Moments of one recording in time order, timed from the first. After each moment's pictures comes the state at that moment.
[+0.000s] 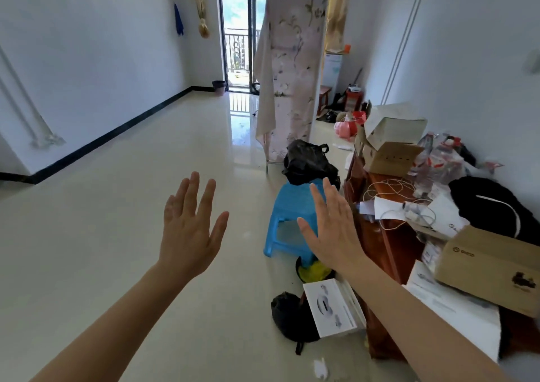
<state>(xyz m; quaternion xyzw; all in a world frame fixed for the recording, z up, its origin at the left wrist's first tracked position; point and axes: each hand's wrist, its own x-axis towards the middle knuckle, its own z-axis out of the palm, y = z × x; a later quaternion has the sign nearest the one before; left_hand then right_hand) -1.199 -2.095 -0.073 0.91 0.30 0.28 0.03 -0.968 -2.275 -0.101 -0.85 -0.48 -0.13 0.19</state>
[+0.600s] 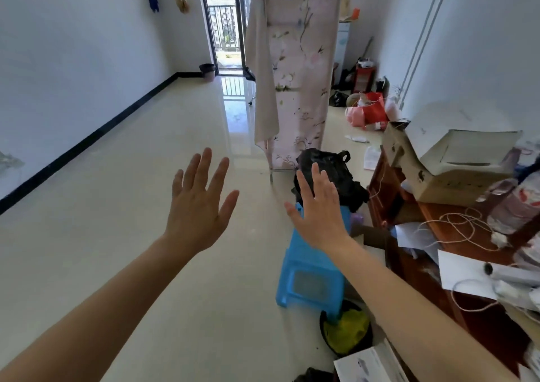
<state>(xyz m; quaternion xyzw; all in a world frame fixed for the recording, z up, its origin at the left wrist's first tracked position) -0.831 -1.708 -0.070 0.94 0.26 0.23 -0.03 -0.632 -1.867 -0.138 -0.87 -0.44 -0.08 0.21</state>
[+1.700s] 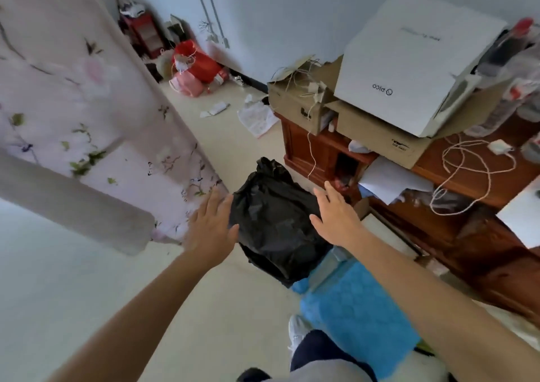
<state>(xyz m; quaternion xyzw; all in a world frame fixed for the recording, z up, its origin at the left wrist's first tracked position) -0.091 -1.323 -0.246 0.99 -0.13 -0.08 0.02 -0.113 -1.611 -0.301 -0.97 0.03 0.14 0.19</state>
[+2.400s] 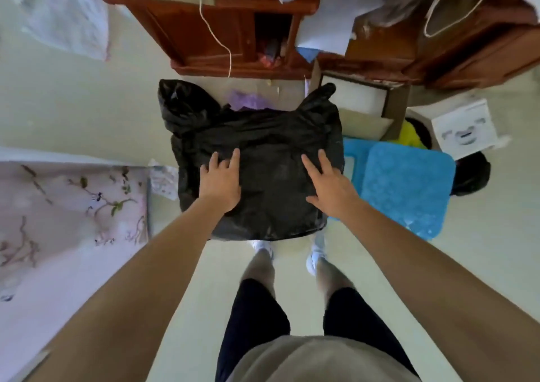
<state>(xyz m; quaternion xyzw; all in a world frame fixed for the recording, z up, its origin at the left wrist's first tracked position) 0.163 -1.379 -0.522 0.81 -0.45 -0.34 -0.16 -0.044 -1.524 -0.513 -0.85 0.33 0.36 0.20</state>
